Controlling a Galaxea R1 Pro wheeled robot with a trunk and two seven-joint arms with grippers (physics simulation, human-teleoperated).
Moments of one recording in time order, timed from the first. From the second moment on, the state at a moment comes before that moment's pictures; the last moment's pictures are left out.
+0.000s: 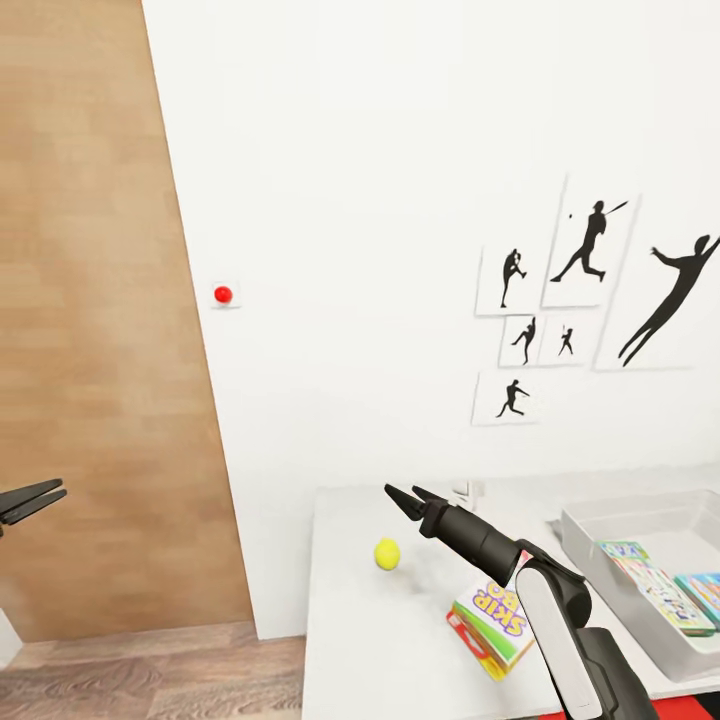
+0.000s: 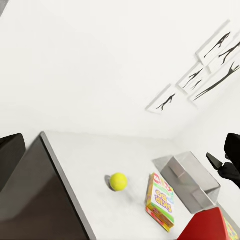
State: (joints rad) left arm -0.51 0.64 0.66 -0.90 0.11 0.82 -1.57; right arm -0.27 0.00 0.06 -1.58 -0.60 0.59 0.47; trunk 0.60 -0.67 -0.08
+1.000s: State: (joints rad) left arm -0.51 0.64 0.66 -0.90 0.11 0.82 -1.57; right arm -0.27 0.00 0.06 -1.58 -0.60 0.59 0.47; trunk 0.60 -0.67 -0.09
